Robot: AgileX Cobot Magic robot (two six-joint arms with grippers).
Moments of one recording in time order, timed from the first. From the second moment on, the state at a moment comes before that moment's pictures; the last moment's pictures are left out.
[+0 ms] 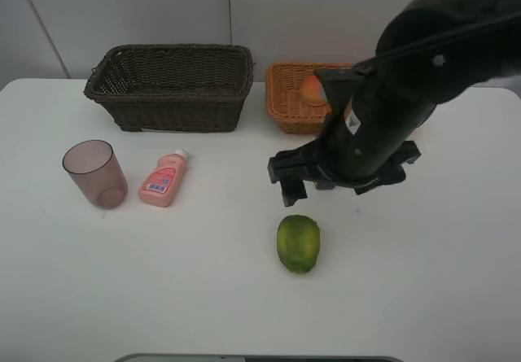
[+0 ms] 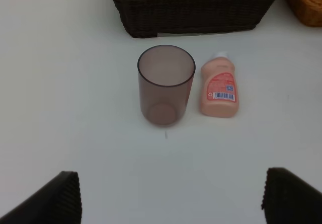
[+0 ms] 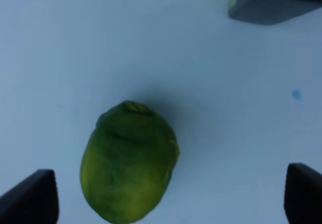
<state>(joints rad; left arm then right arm) -0.09 -0.01 -0.50 -0.06 1.06 0.02 0.79 1.60 -0.97 -0.21 0.80 0.66</state>
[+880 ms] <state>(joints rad) -0.09 -0.01 -0.50 -0.06 1.06 0.02 0.80 1.81 -0.87 -0.19 0.52 0.82</state>
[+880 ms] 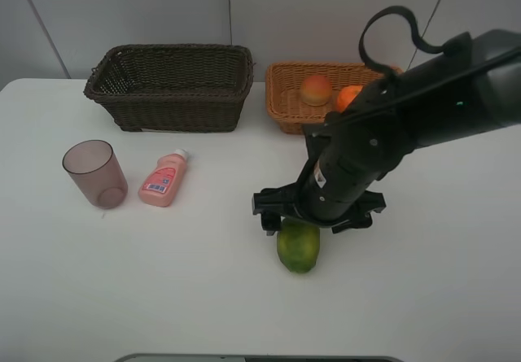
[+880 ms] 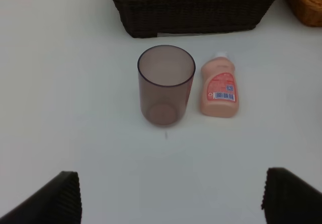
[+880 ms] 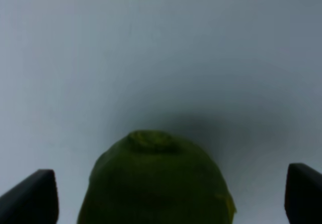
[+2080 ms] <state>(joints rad) -0.09 -0.01 -0.50 -0.06 1.06 0.02 0.82 1.87 -0.87 -0.17 0.49 0.82</state>
